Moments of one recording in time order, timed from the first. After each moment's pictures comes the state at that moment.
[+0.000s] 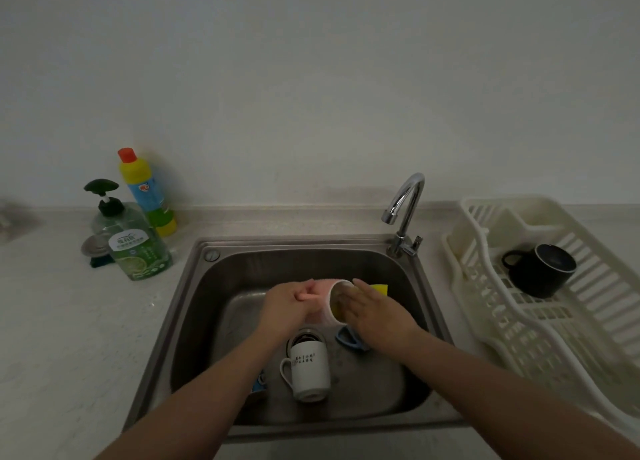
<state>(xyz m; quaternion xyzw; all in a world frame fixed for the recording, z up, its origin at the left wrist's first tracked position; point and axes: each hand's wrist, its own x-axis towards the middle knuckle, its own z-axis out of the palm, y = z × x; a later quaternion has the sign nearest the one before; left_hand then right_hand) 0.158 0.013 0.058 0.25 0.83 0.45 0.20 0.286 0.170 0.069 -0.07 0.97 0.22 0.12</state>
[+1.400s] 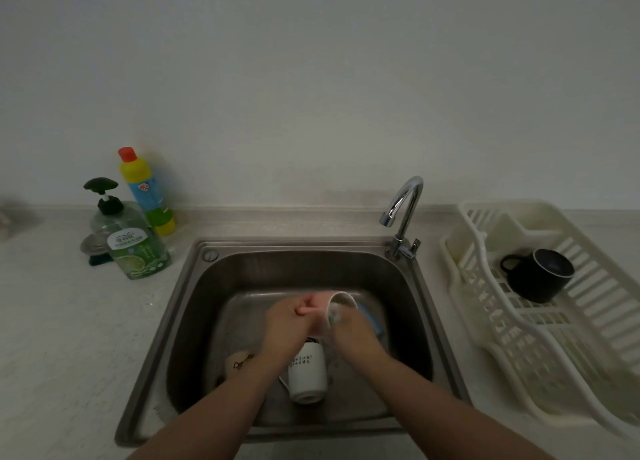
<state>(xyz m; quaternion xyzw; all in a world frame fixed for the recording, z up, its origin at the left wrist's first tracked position) 0.182 0.015 0.038 0.18 0.82 0.50 0.19 0.271 0.110 0.079 0.35 0.79 -0.51 0.01</state>
